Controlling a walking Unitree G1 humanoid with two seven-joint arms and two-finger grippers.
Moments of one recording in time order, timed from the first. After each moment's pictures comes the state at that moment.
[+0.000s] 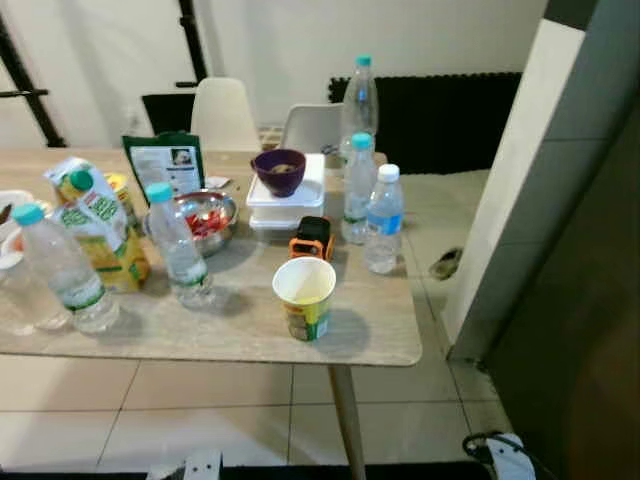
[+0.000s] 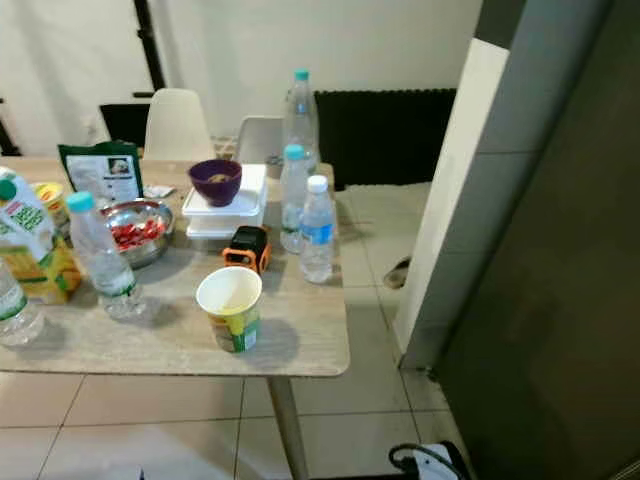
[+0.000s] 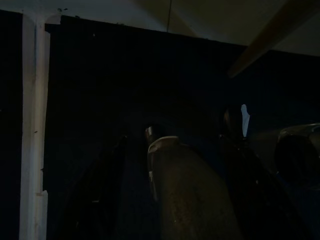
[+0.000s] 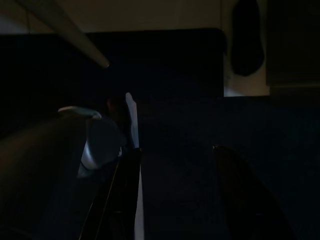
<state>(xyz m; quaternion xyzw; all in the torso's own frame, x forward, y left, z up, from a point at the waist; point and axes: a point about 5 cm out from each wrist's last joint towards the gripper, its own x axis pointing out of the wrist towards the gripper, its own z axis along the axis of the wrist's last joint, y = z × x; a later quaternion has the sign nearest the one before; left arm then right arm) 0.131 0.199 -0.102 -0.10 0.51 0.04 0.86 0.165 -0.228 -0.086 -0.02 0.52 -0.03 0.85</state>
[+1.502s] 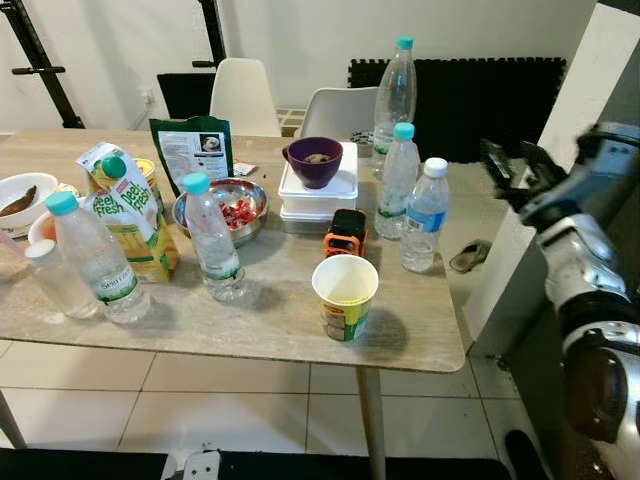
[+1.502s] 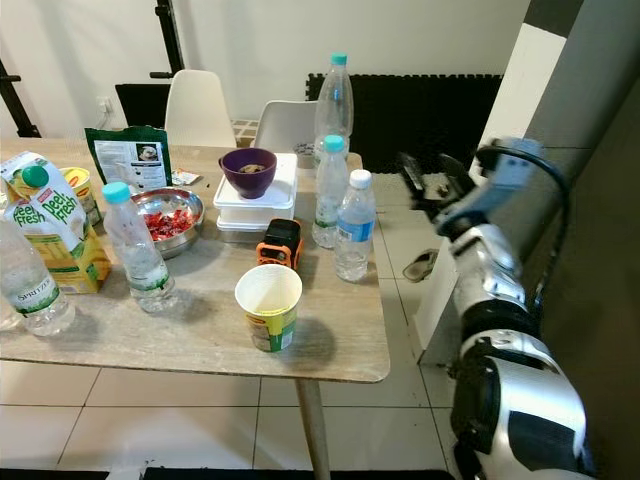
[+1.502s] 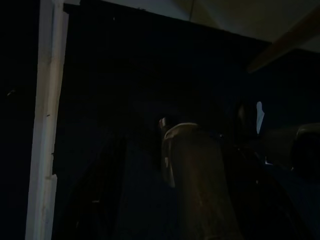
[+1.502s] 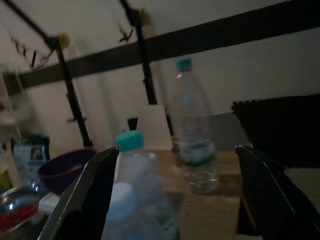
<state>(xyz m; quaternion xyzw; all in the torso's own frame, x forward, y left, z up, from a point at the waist) 0.127 0.199 -0.104 -0.10 0.51 0.04 0.85 0.398 -0.213 0.238 0.09 -0.16 0.18 0.97</state>
